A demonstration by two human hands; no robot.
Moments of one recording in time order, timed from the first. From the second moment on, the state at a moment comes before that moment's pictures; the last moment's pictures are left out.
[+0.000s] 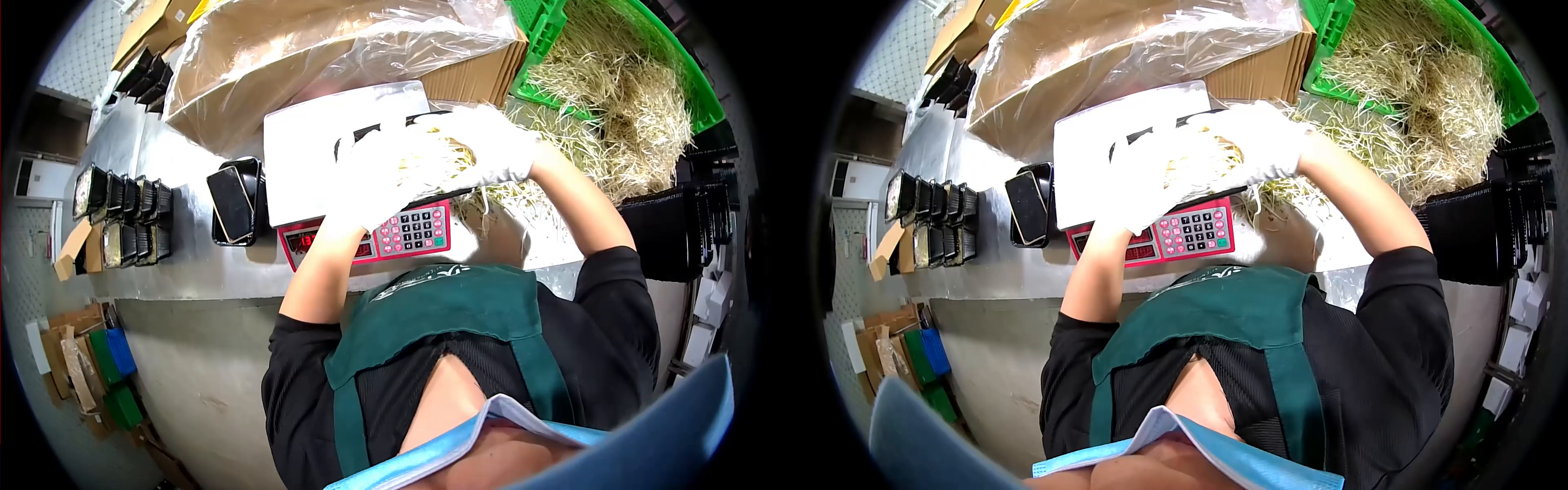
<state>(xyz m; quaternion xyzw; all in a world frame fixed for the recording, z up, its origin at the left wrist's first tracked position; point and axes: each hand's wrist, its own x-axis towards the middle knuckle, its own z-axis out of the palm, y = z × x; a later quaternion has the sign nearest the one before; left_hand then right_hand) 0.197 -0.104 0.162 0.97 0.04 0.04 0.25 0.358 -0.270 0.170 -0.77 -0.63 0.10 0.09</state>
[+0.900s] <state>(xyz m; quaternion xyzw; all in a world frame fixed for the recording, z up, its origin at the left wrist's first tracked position) 0.119 0.005 0.136 0.85 0.23 0.32 0.34 0.393 -0.458 0.104 -0.93 -0.23 0.16 0.24</state>
